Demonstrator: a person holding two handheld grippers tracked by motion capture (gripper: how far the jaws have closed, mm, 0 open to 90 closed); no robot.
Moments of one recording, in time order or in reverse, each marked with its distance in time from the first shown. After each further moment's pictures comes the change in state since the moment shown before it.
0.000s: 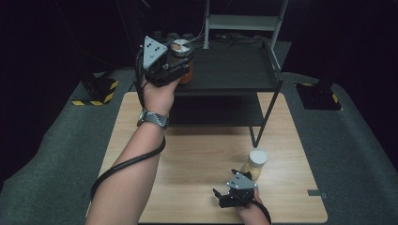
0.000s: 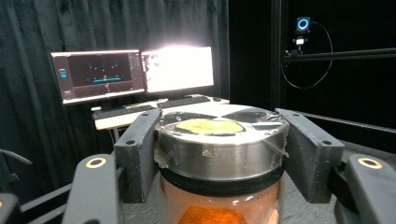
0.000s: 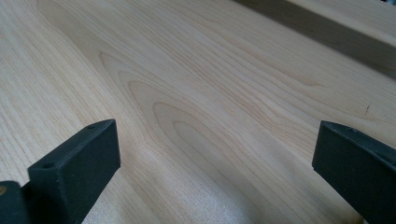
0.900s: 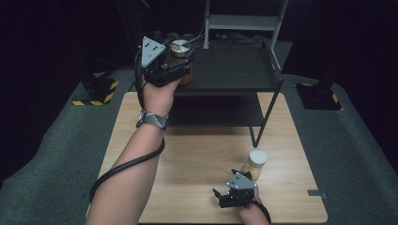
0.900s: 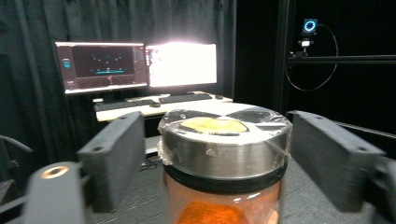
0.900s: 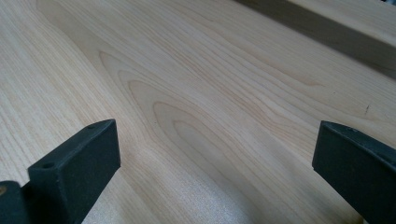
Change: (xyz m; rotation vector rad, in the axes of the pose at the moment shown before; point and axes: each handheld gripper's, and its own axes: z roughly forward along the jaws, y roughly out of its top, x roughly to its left) left arm -0.003 0.003 -0.003 0.017 0.032 -0.039; right arm 0.001 0.001 0.000 0.004 -0.003 -0.002
